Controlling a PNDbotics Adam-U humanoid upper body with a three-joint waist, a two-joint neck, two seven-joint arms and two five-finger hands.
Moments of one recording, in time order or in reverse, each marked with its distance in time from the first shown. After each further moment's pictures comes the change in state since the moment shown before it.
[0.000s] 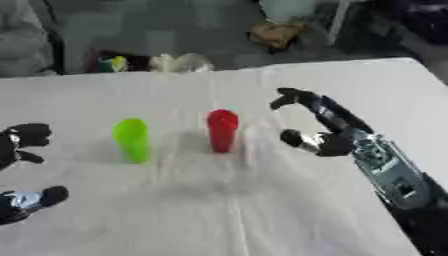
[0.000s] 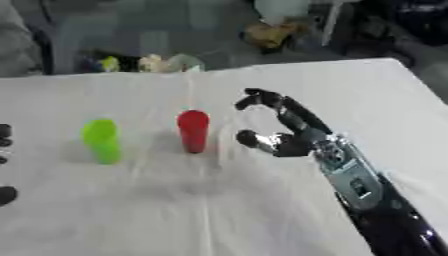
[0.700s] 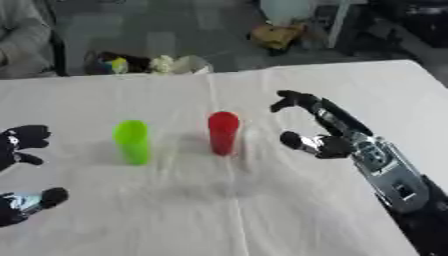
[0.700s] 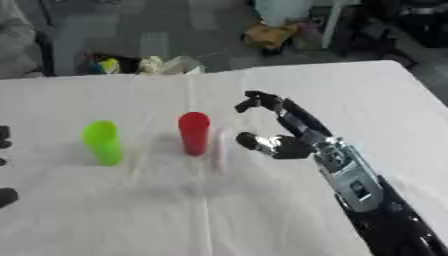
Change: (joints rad) left arm -0.001 0.000 -0.001 0.000 0.000 0.001 0.007; right arm 0.000 0.001 0.002 0.013 0.001 0.000 0.000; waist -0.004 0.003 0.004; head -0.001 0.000
